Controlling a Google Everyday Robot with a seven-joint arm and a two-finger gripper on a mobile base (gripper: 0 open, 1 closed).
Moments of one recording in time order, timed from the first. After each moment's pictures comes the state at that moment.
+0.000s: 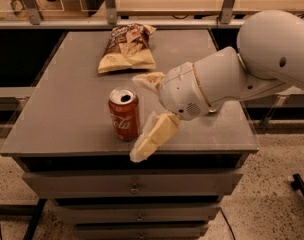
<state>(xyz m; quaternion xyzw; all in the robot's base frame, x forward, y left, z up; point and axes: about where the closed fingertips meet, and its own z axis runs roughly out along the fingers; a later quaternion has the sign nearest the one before) 0.435 0.029 0.907 -0.64 0.60 0.31 0.37</state>
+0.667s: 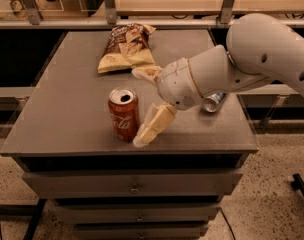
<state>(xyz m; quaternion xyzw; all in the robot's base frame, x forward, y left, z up) 0.478 0.032 0.890 -0.66 0.57 0.29 0.39</state>
